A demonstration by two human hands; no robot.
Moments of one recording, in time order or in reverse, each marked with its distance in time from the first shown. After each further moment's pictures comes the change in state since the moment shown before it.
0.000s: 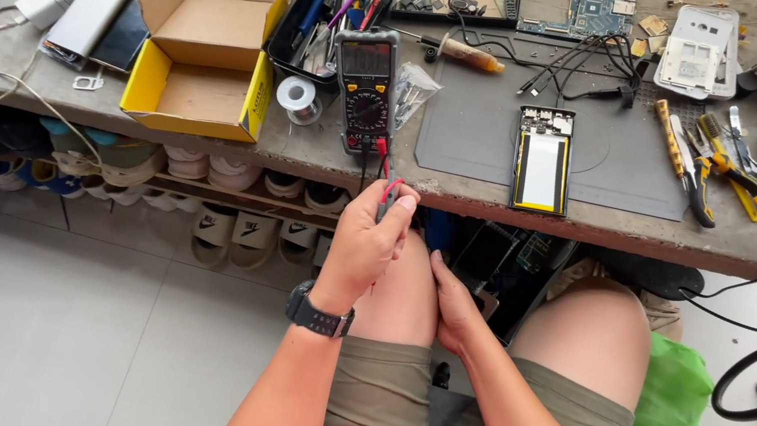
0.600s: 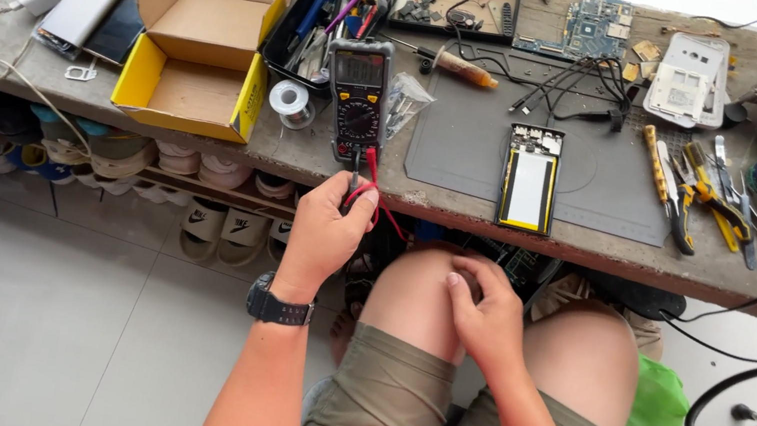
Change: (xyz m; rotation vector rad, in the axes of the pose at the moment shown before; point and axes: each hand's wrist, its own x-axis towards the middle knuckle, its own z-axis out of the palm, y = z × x) left_hand 0.021 0.012 -0.027 0.392 0.136 0.046; right_hand -0.059 -0.046 -0.052 -0.904 0.391 -0.817
